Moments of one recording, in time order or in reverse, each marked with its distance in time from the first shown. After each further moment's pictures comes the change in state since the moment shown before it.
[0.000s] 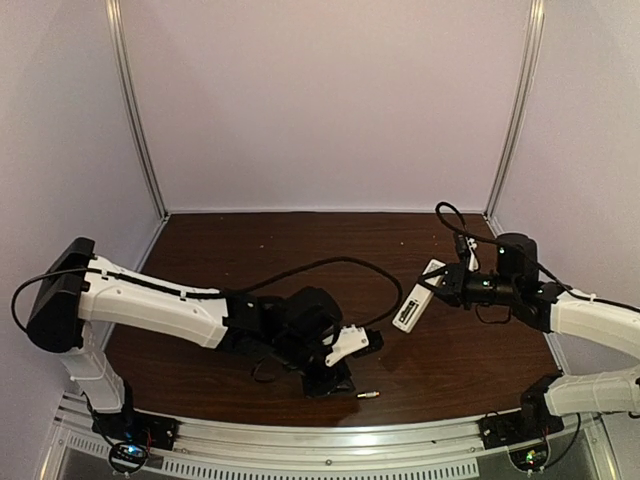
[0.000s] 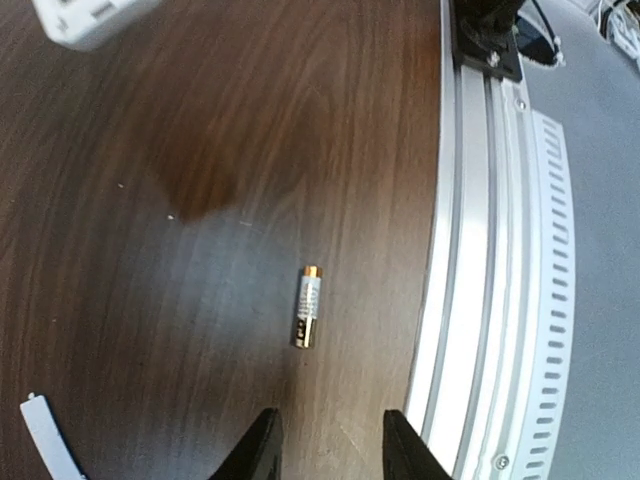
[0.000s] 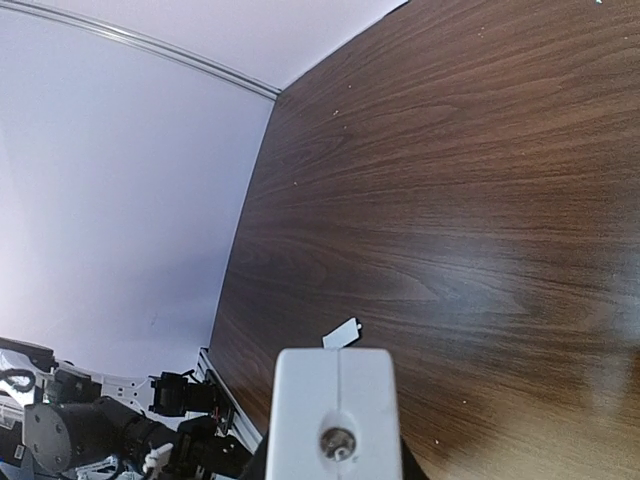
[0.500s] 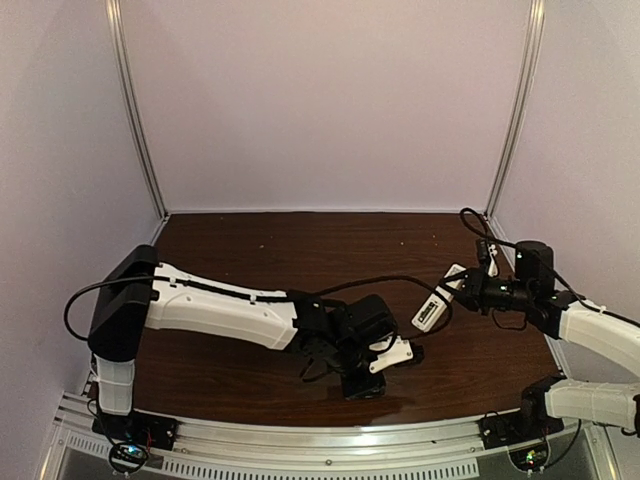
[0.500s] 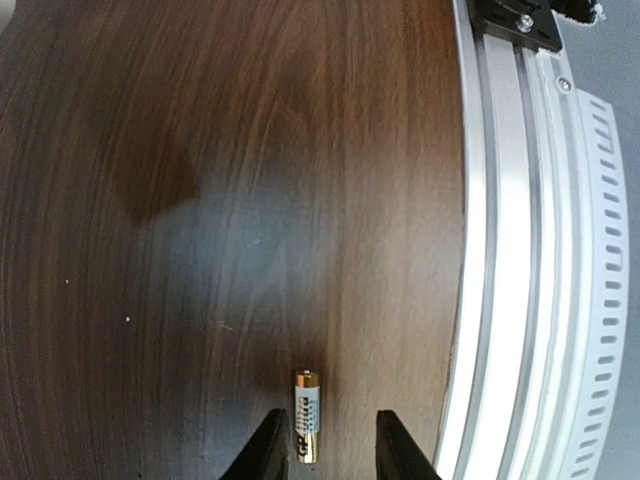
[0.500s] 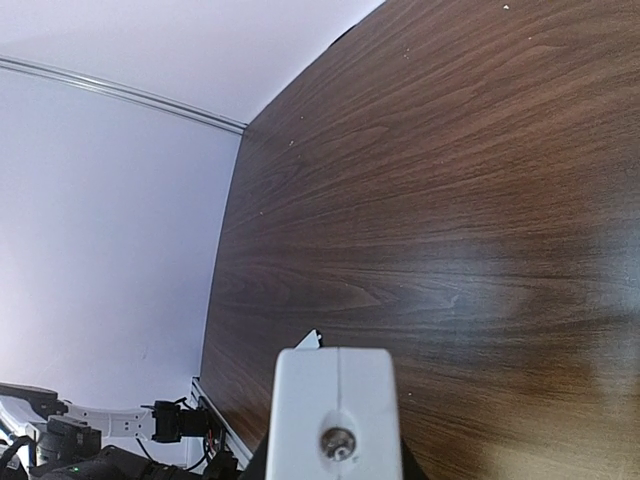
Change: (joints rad) left arm -0.058 0.331 0.396 -0.220 -0.046 0.115; right arm -0.174 -0.104 -0.072 -0.084 -0.052 -0.014
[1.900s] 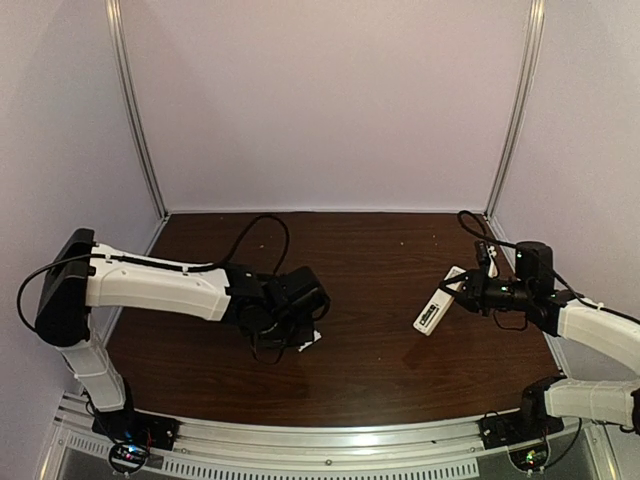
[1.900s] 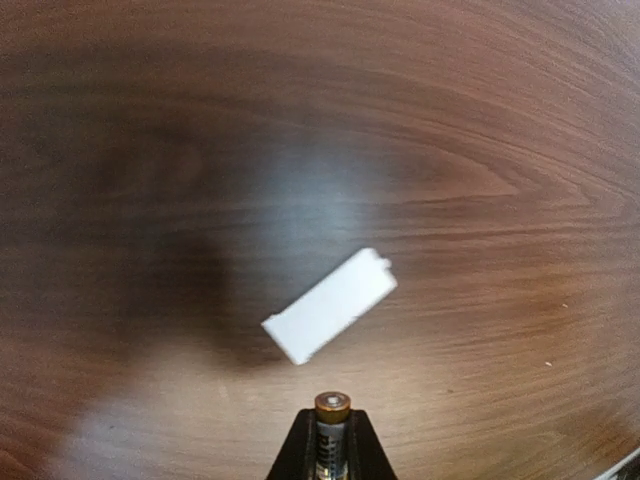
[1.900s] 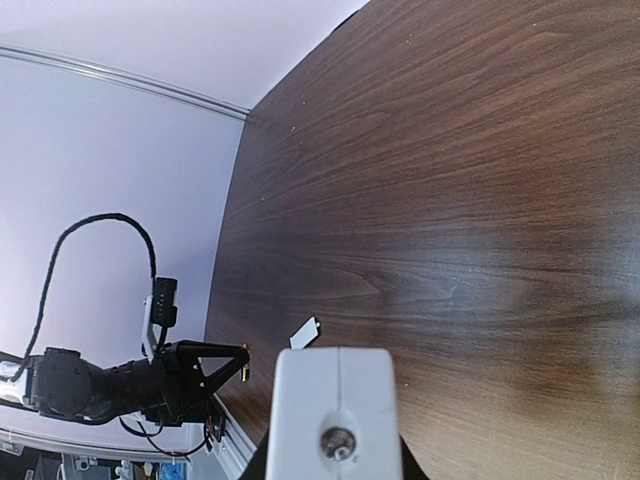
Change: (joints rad) left arm 0.173 -0.267 -0.246 -0.123 -0.485 -1.194; right arm -0.045 0.035 -0.002 -0.004 -0.079 -0.040
